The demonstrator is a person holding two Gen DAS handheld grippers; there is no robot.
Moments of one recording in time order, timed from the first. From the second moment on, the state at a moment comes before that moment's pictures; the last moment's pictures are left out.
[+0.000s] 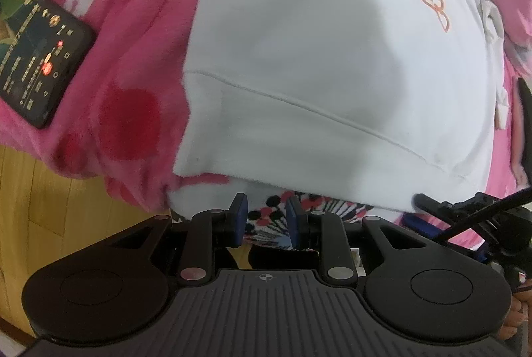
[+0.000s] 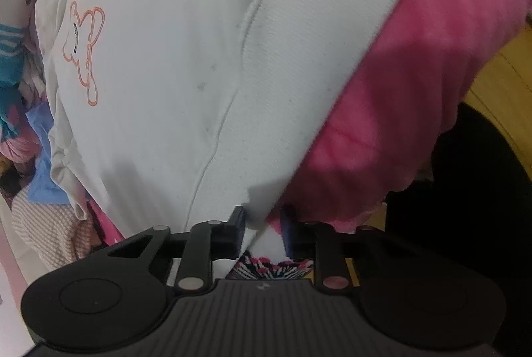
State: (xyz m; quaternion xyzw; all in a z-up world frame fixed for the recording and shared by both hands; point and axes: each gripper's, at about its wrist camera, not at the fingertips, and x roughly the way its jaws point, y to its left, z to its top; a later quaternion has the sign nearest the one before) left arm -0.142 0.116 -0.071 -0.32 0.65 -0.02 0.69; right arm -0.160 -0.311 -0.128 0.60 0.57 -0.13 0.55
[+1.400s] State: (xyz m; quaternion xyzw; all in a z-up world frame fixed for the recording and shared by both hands) left arm -0.084 0.069 -0.072 -0.32 0.66 -0.11 0.68; right arm -0.154 -0.322 -0.120 0.68 0.48 -0.09 0.54
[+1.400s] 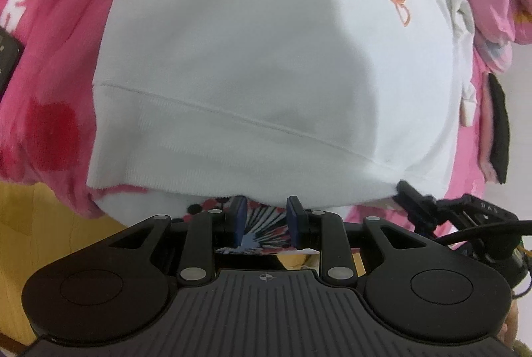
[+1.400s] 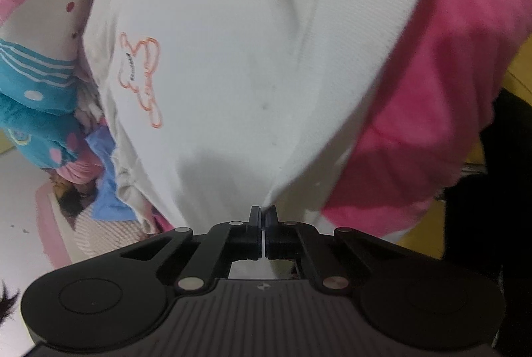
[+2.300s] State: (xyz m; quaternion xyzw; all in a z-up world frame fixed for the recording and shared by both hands) left arm -0.100 0.095 -0.099 -0.53 0.61 -0.04 0.58; right arm -0.149 -0.332 -0.129 0.71 0.47 -0.10 0.51
